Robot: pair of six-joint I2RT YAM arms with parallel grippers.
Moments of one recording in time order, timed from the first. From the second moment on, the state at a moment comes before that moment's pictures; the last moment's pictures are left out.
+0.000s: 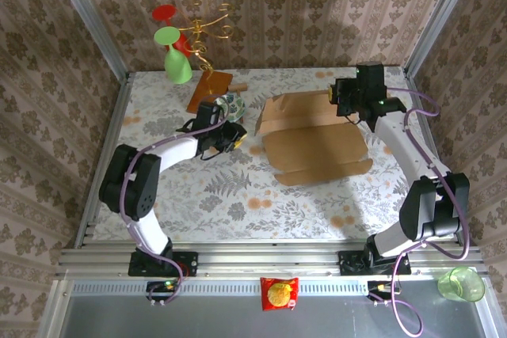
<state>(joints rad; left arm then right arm) -0.46 1.76 1.02 -0.03 0.41 -1.15 0.09 1.51 1.31 -0.41 -0.20 1.68</state>
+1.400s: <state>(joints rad) -0.62 1.99 0.83 0.91 0.36 -1.41 0.04 1.59 1.33 -0.30 -0.24 1.80</state>
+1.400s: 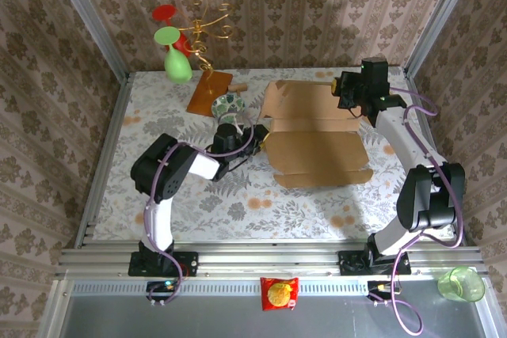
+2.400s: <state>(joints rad) -0.58 1.51 0.66 0.18 0.34 -1.06 0.16 1.61 1.02 0.30 -0.17 1.59</state>
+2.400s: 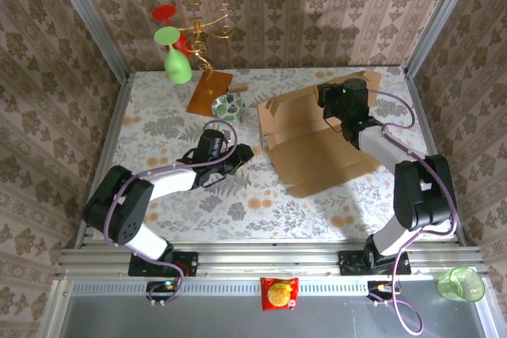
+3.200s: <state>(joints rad) -0.42 1.63 1.05 -0.15 0.40 -0.61 0.16 1.70 0.99 0.40 -0.26 1.44</state>
